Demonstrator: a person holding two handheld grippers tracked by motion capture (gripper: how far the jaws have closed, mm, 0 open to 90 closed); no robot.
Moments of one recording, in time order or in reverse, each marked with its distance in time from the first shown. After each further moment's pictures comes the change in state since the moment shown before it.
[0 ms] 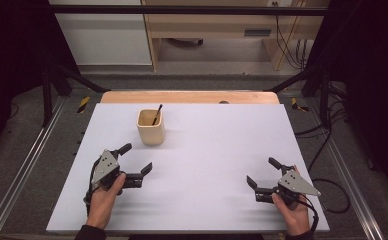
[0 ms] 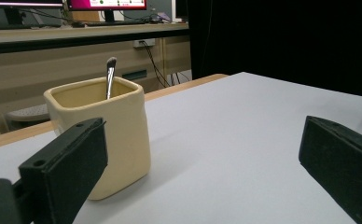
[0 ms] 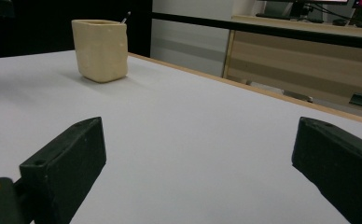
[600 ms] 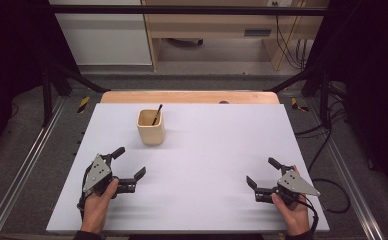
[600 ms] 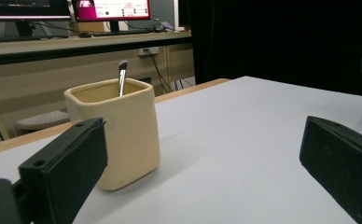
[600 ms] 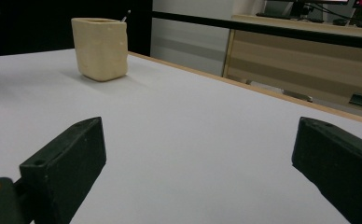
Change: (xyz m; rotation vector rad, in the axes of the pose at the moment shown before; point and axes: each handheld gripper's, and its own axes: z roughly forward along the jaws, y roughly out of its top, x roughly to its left) left arm 0.003 -0.008 -0.019 -0.042 0.019 0.016; right arm 0.000 0.000 0.000 0.004 0.001 -0.003
